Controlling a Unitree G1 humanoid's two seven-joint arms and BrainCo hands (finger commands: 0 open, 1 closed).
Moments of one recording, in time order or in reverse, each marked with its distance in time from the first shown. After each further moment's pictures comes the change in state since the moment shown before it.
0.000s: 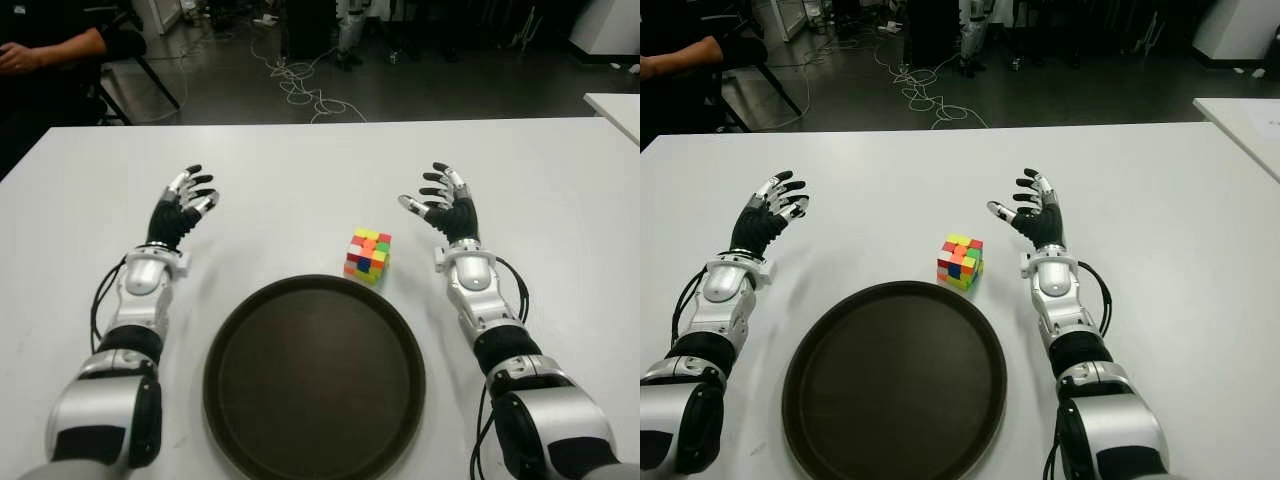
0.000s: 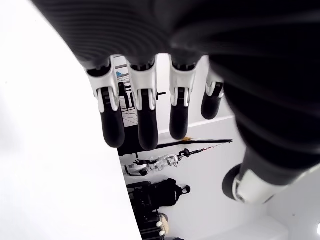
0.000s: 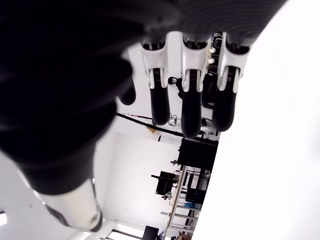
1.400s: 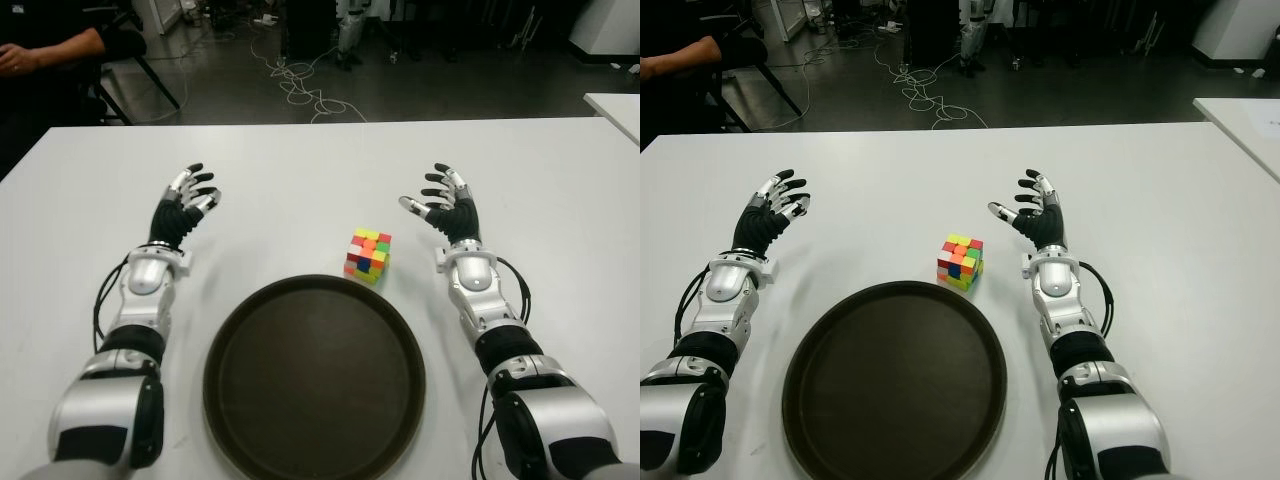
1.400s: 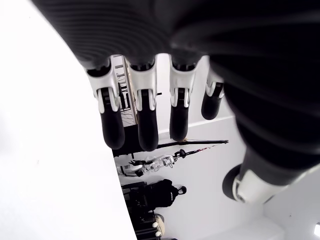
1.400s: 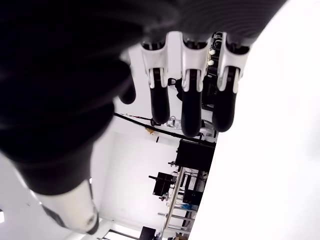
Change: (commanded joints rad) left arm 0.004 -0.001 -0.008 0.005 0.010 0.001 0.009; right arm 0.011 0.001 0.005 -0.005 -0.011 0.004 -0.008
